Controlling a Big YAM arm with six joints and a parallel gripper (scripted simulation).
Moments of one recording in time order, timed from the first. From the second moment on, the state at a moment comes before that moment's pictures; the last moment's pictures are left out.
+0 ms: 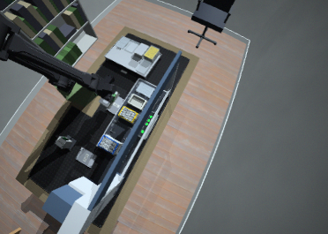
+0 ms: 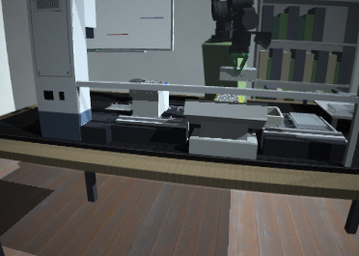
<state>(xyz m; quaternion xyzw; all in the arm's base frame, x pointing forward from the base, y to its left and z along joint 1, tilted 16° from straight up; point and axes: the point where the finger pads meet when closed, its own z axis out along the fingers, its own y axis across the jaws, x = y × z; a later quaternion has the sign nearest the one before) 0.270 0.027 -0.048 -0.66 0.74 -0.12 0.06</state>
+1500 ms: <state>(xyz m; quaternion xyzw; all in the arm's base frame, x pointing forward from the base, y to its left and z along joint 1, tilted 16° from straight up) 0.248 0.033 0.014 -0.66 0.74 -0.12 0.06</state>
